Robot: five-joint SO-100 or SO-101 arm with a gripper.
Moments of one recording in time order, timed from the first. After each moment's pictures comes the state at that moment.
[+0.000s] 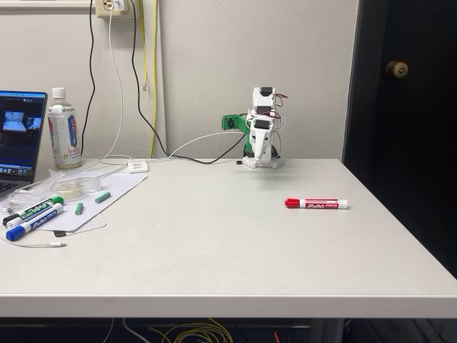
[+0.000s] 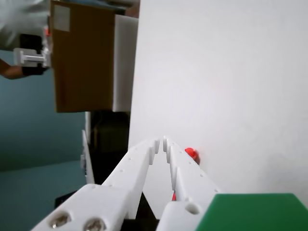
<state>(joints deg) 2.2 151.5 168.0 4.9 -4.2</state>
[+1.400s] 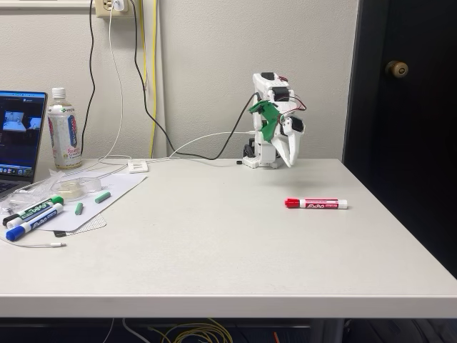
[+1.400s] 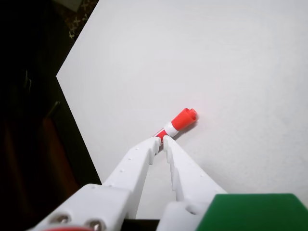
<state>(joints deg) -14.7 115.6 124.8 34.0 -29.9</state>
